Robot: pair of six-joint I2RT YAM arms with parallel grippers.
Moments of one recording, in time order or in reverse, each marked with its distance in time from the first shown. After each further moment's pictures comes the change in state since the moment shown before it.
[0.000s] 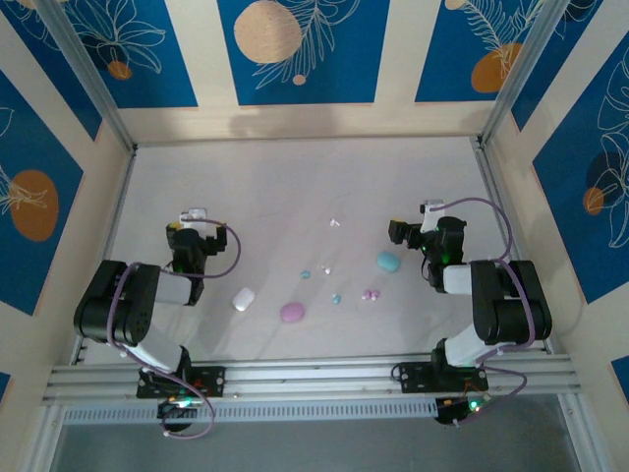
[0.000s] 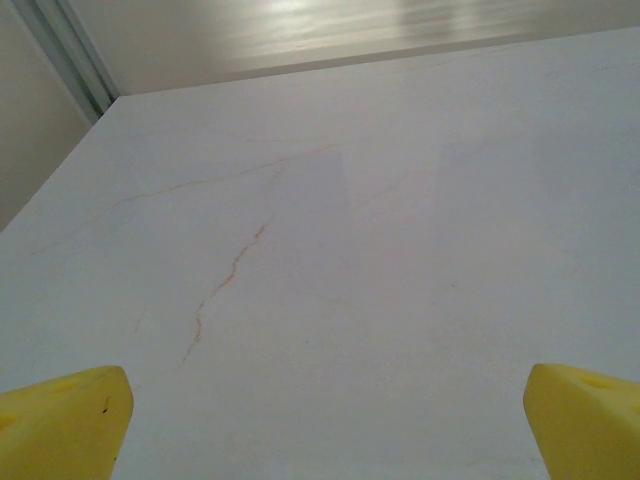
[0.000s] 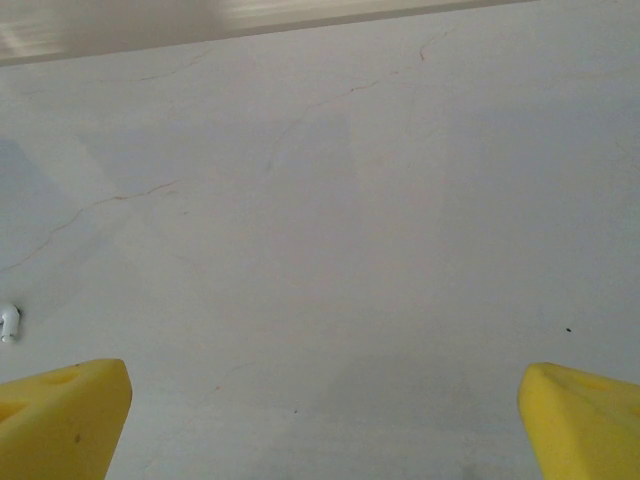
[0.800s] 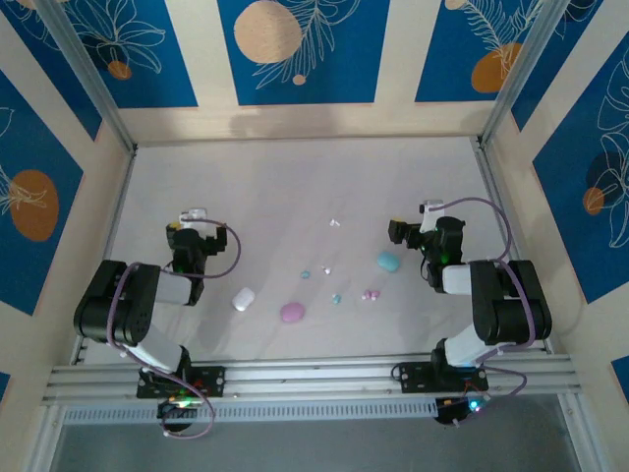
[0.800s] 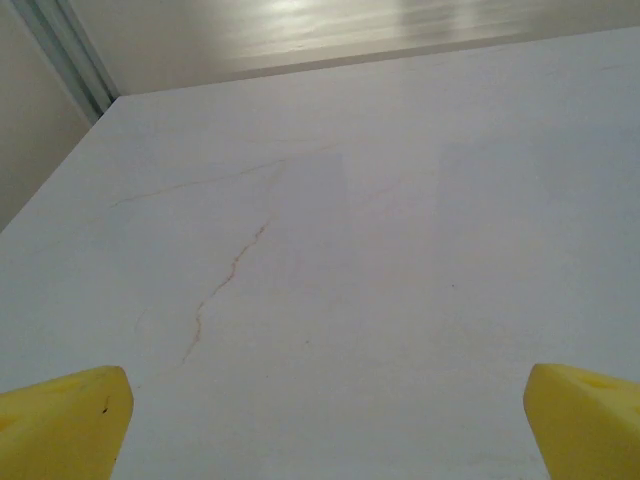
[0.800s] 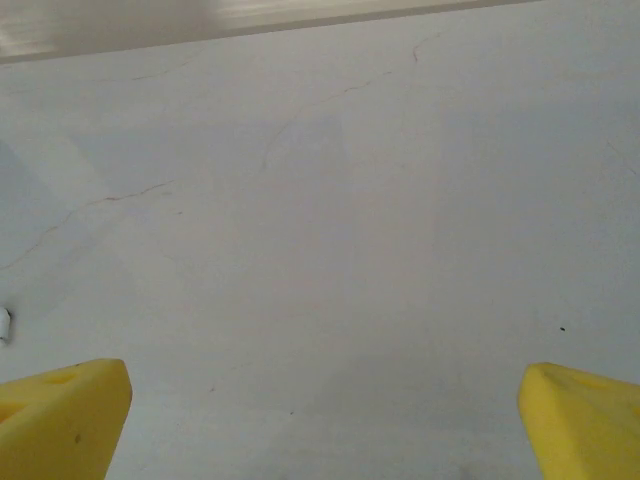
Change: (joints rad) left arm -0.001 0.000 0.000 -0.001 0.000 0.000; right arm 0.009 0.000 0.000 0.000 0.025 0.000
